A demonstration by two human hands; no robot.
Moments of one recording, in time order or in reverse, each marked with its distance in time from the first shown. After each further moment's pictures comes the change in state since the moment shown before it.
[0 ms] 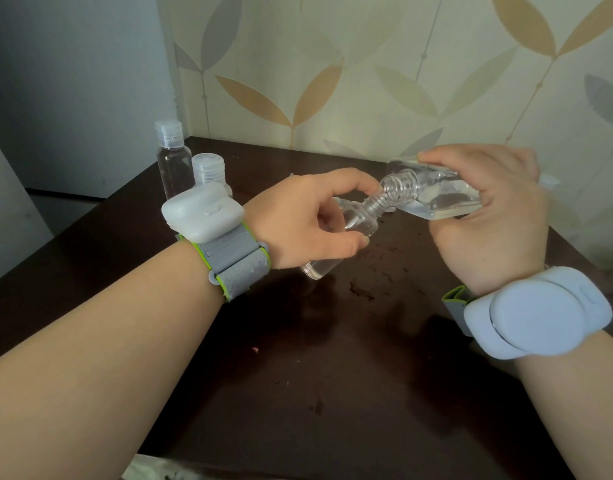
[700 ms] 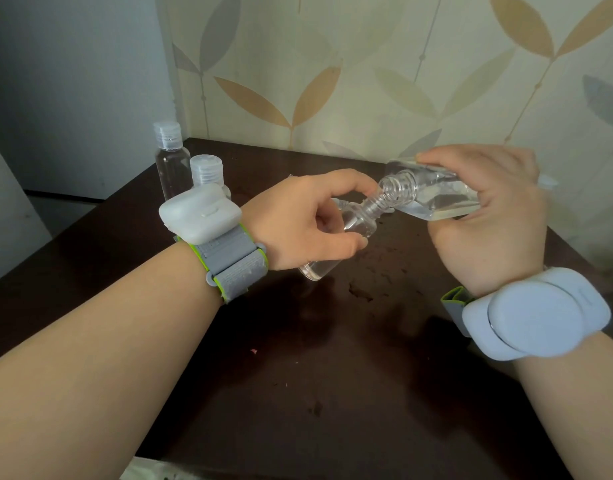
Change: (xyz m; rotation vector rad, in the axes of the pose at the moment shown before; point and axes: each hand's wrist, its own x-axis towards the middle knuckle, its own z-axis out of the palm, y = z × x) left_hand 0.000 0.001 0.000 -0.021 -0.009 -0.003; right_hand 0.000 -0.001 0.000 0.006 -0.011 -0.016
